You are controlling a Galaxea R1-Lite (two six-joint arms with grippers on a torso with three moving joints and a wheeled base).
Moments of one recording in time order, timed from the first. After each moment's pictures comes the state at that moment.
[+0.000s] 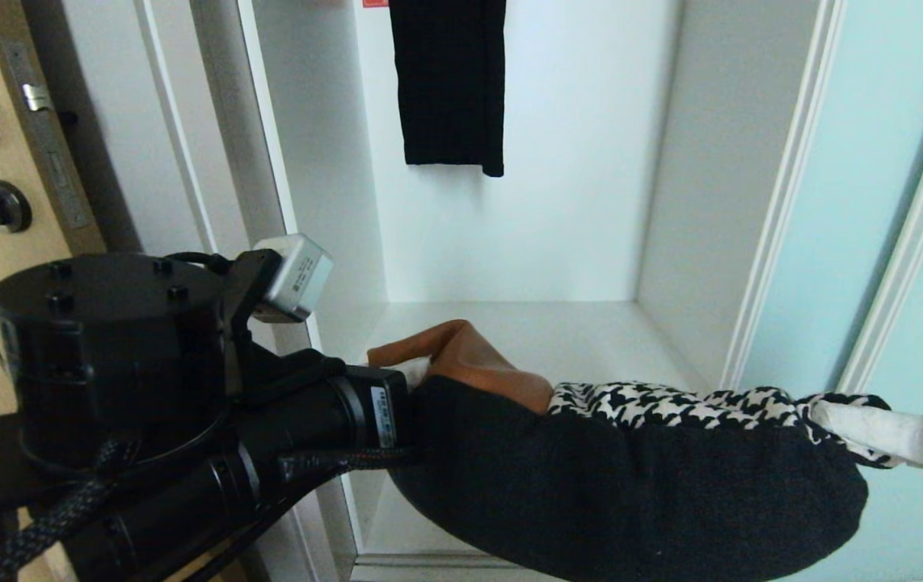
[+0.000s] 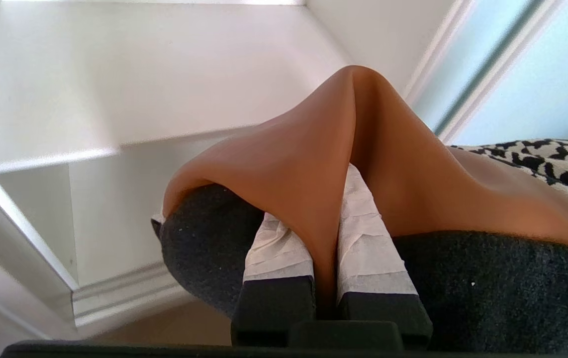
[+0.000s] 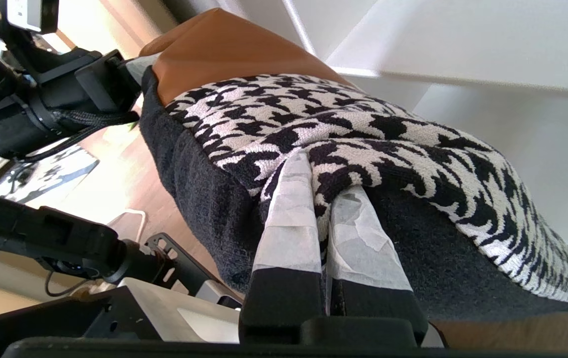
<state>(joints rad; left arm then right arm) -0.83 1.43 -0.75 -0.47 0.26 -0.34 0.44 0.97 -0.68 -0.11 0.34 0.48</state>
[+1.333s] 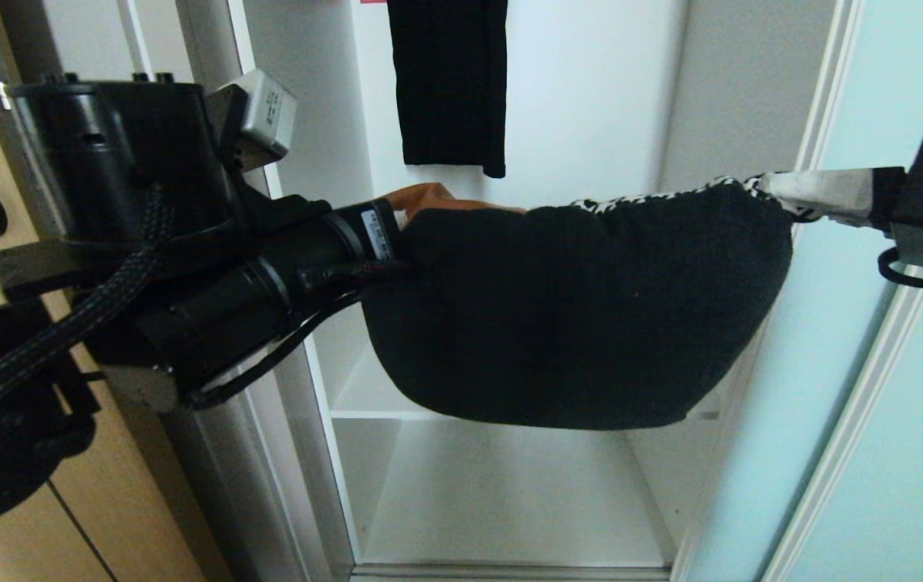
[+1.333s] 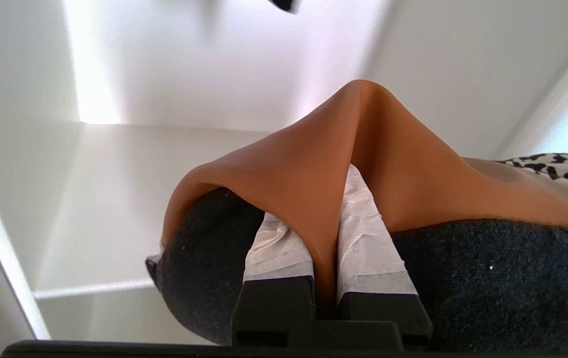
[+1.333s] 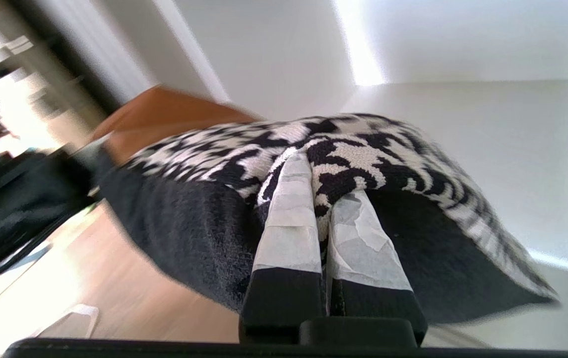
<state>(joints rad) -0.66 1.55 -1.04 -0.52 0.30 -0.29 0.27 1.32 -1.16 -0.12 0.34 0.45</state>
